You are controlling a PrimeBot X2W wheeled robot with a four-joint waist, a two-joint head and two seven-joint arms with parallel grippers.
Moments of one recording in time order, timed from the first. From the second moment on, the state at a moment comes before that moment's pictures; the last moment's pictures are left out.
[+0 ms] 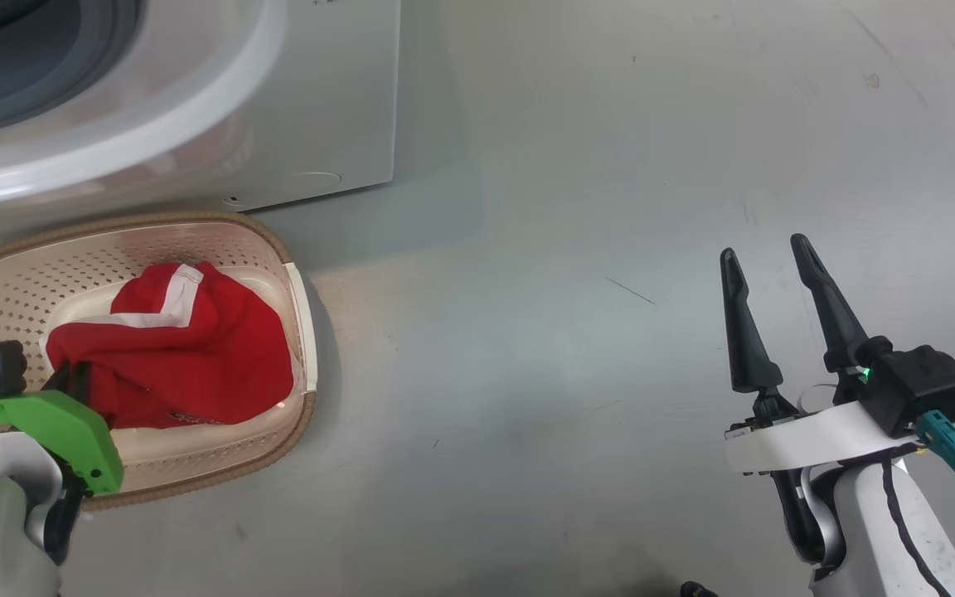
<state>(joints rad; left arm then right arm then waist) -0.48 0.29 -0.16 0.83 -0.47 -0.12 -0.02 -0.13 -0.04 0.14 0.01 0.22 0.07 -0.25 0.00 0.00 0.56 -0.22</state>
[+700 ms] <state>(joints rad) -0.51 0.24 -0.20 0.90 -0.47 -0.12 -0.14 -0.13 -0.04 0.13 0.04 0.21 0.07 -0.25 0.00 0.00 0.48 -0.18</state>
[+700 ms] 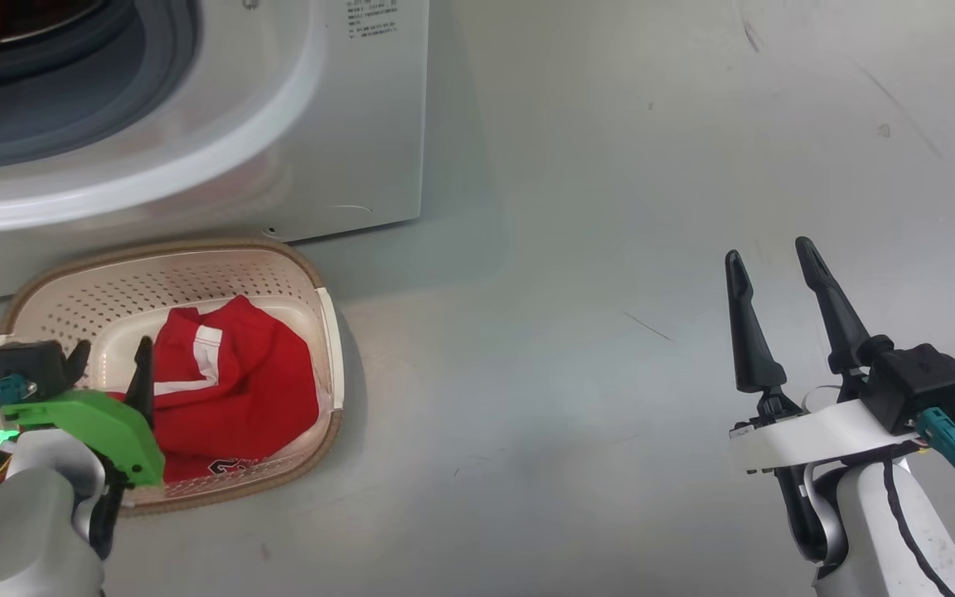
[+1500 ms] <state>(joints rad) -0.44 0.17 -0.24 0.68 -0.47 -0.12 -0.25 -0.07 -0.04 0.07 0.08 0.21 0.07 -0.25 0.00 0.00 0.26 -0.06</state>
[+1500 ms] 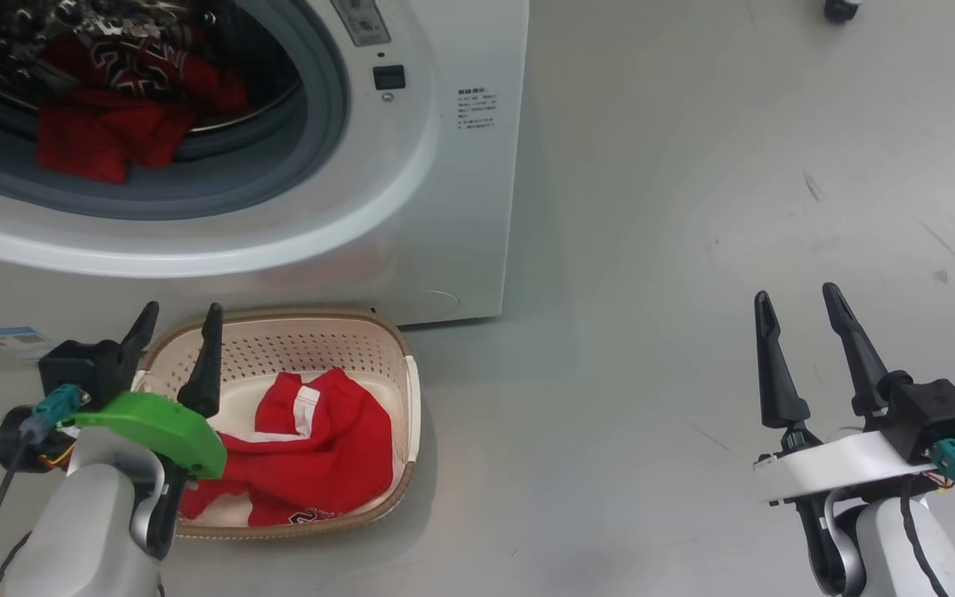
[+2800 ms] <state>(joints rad) -0.07 0.09 -0.07 0.19 -0.33 -0.12 -0.25 0.04 -0.04 0.06 0.06 0.21 0.08 -0.25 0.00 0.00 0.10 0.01</state>
